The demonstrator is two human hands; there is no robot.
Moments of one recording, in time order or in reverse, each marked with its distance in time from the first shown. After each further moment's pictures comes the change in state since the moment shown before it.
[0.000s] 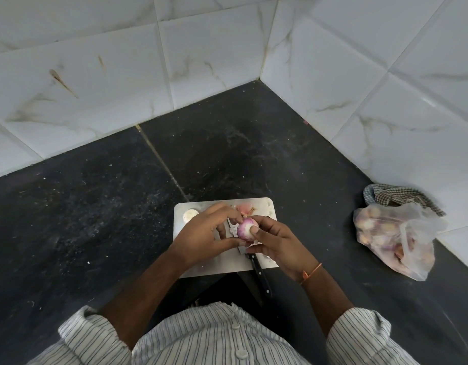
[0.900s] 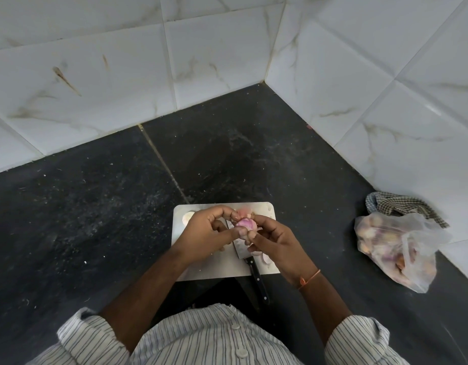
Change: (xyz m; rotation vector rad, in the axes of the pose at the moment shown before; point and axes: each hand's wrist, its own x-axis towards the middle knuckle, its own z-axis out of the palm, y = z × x) left_hand 0.012 0.005 0.006 -0.401 0.093 -0.338; right_hand 0.004 -0.009 0.001 -0.140 0.046 -0.134
